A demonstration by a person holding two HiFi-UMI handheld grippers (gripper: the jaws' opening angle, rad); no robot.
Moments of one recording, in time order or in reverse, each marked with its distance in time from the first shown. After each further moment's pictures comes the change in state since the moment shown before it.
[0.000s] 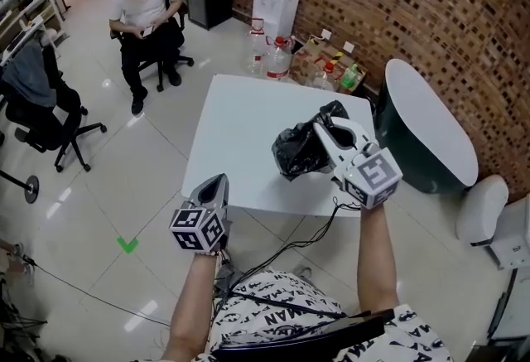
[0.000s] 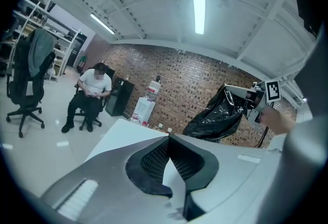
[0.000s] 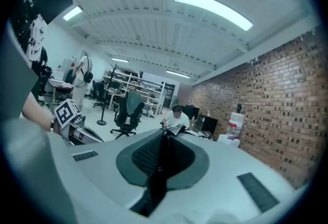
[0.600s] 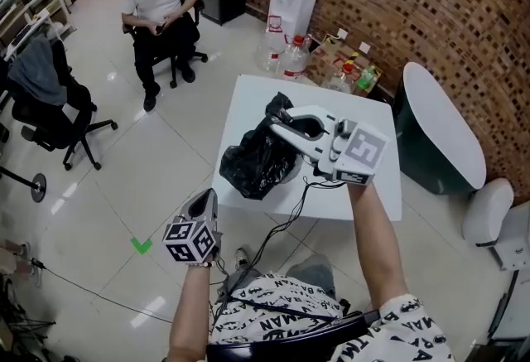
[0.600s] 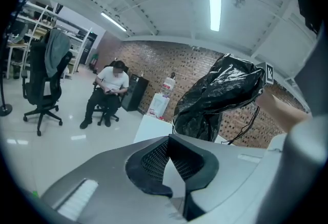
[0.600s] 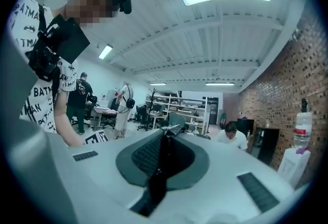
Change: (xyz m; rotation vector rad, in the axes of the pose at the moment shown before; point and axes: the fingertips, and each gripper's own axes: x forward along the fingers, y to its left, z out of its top) left arm -0.050 0.130 0.006 -0.046 0.060 0.117; right arm 0.137 0.118 0.100 0.024 -0.235 0.547
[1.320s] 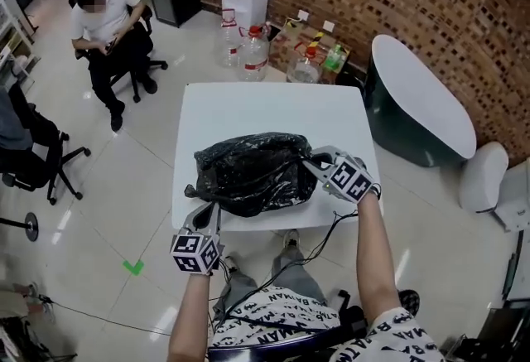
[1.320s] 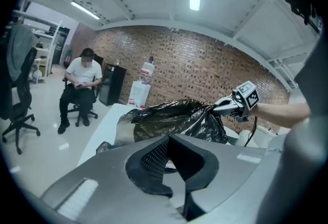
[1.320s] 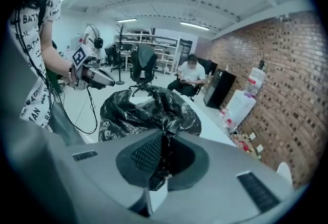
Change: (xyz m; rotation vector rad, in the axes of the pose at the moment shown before) left arm 0.104 -0.084 -0.065 0.170 0.144 -0.159; right arm -0.218 -0.051 -0.301 0.107 0.746 -0.320
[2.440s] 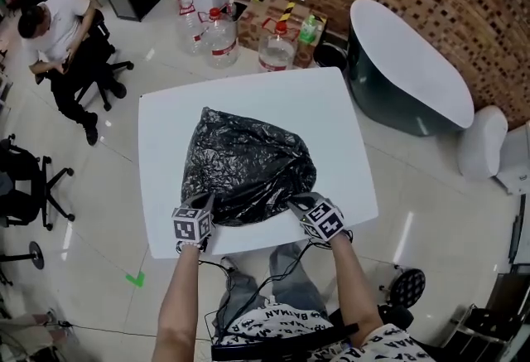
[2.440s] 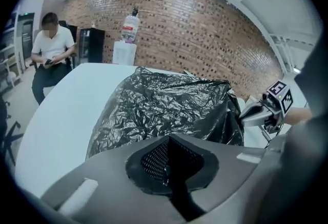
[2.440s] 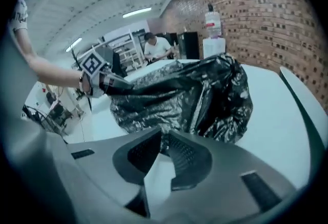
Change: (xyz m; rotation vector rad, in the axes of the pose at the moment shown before) left arm 0.192 0.023 -0.101 0.100 0.454 -0.085; right arm 0.052 0.057 -0.193 0.586 0.172 -0.017
